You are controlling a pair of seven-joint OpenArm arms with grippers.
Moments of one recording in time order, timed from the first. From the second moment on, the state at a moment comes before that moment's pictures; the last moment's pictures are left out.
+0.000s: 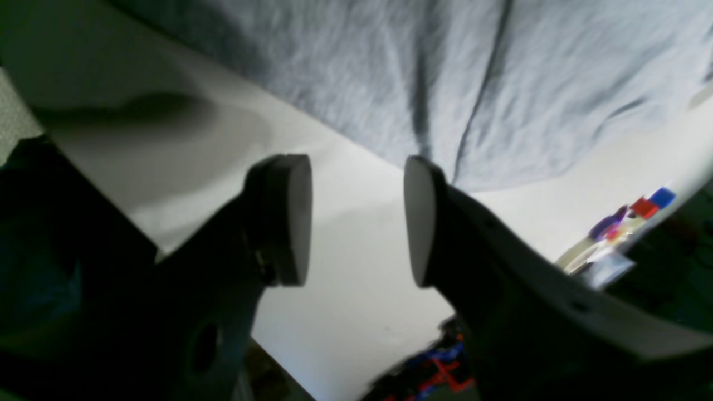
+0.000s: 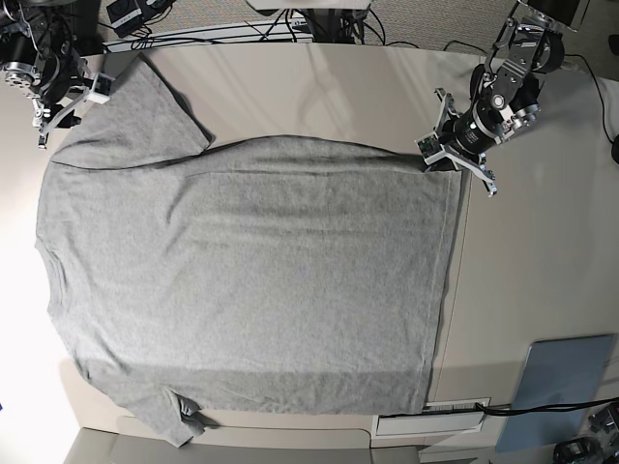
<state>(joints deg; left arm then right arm) 14.3 -29.8 15.9 92.2 20.9 -30.7 14.2 -43.8 47.4 13.0 104.7 -34.1 38.6 -14.4</state>
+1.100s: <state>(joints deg) 14.6 -29.8 15.9 92.2 20.6 -29.3 14.2 -29.3 47.3 -4.2 98.4 -32.1 33.5 -19.5</state>
